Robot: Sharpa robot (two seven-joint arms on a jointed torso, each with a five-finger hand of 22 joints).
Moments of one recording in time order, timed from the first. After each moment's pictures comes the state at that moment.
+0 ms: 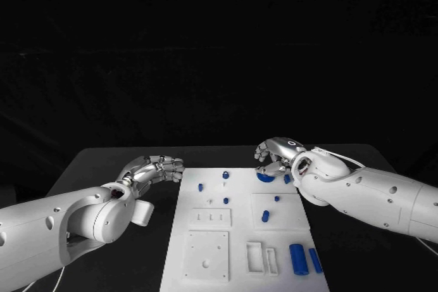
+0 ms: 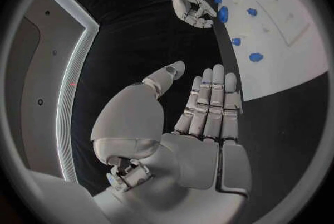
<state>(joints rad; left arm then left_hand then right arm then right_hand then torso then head) 1.38 -0.88 -0.19 1.54 0.00 -0.35 0.33 1.08 -0.08 0.52 -0.24 0.28 0.72 0.19 0.46 0.29 1.07 0.16 0.16 0.07 0.89 0.13 0.54 0.46 0.04 0.66 0.03 0.50 1.30 1.32 -0.73 -0.04 1.26 -1.55 -0.38 -0.14 1.09 -0.25 0.66 -0.18 0.15 0.87 0.18 0.29 0.46 1.19 0.09 0.11 0.20 1.30 -0.02 1.19 0.75 0.20 1.27 -0.02 0.68 1.31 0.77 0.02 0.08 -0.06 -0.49</state>
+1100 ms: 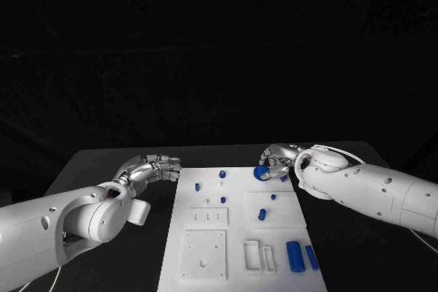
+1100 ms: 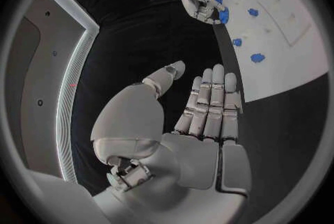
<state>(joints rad) 1.38 -0.87 -0.19 1.53 0.00 -0.34 0.33 1.08 -0.08 0.53 -0.24 0.27 0.72 0.19 0.46 0.29 1.07 0.16 0.16 0.07 0.89 0.13 0.54 0.46 0.04 0.66 0.03 0.50 1.30 1.32 -0.70 -0.04 1.15 -1.47 -0.18 -0.13 1.06 -0.21 0.54 -0.22 0.25 0.81 0.16 0.24 0.43 1.11 0.05 1.15 1.12 1.29 -0.07 1.30 0.89 0.20 1.29 -0.06 0.79 1.31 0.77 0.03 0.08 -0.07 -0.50</state>
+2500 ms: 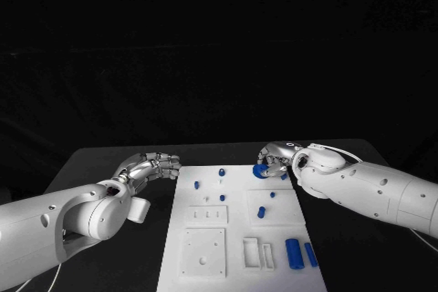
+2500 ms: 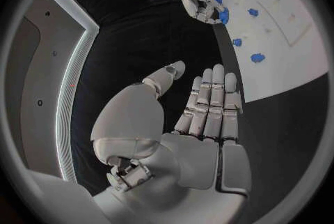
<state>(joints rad) 1.38 -0.87 -0.19 1.52 0.00 -0.33 0.32 1.08 -0.08 0.53 -0.24 0.27 0.71 0.19 0.46 0.29 1.06 0.16 0.16 0.07 0.89 0.13 0.54 0.46 0.04 0.66 0.03 0.50 1.30 1.31 -0.69 -0.04 1.14 -1.57 -0.20 -0.11 1.06 -0.17 0.70 -0.19 0.22 0.89 0.10 0.32 0.45 1.11 0.00 1.16 1.12 1.29 -0.11 1.28 0.92 0.20 1.28 -0.06 0.82 1.31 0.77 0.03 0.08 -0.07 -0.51</state>
